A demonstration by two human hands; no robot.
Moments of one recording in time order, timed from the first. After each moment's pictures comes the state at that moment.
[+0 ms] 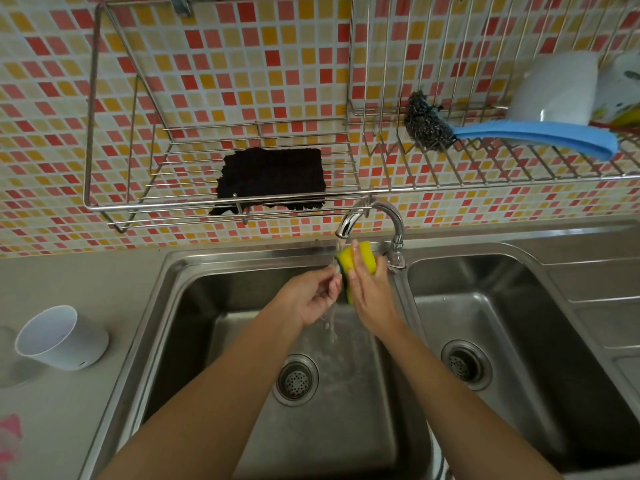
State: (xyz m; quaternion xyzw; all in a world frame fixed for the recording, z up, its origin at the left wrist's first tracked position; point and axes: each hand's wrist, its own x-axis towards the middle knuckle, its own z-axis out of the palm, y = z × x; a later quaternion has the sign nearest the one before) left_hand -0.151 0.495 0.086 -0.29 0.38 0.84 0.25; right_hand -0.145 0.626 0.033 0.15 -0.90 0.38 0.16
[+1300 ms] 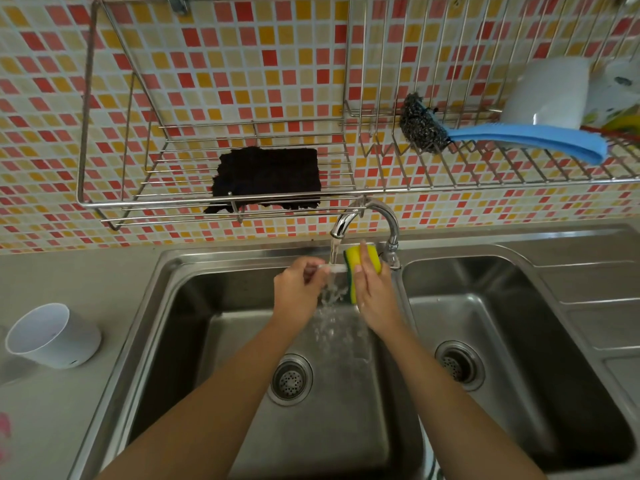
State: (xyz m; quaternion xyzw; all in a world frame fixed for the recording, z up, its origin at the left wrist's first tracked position) left_hand -0.142 0.488 0.056 -0.03 0.86 0.50 -0.12; right_hand -0.141 0.631 0.041 0.05 -0.91 0.40 0.06
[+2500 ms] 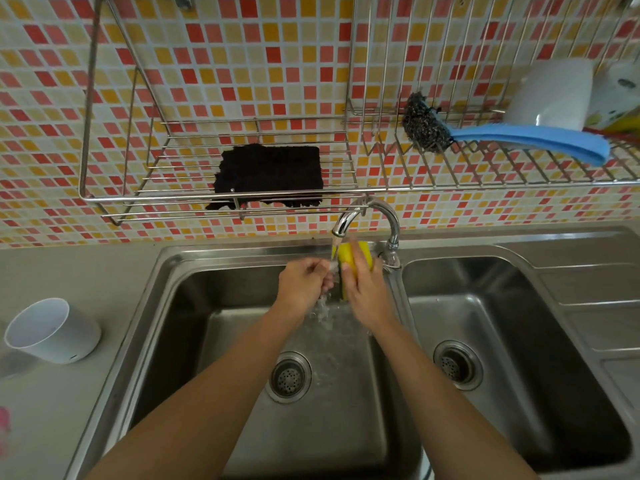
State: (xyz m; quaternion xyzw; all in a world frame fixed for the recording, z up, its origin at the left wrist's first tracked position) left_hand -0.143 0.496 0.081 -0.14 0.77 0.62 0.03; right_hand -0.149 0.622 0.032 0.06 -0.92 0.39 0.07
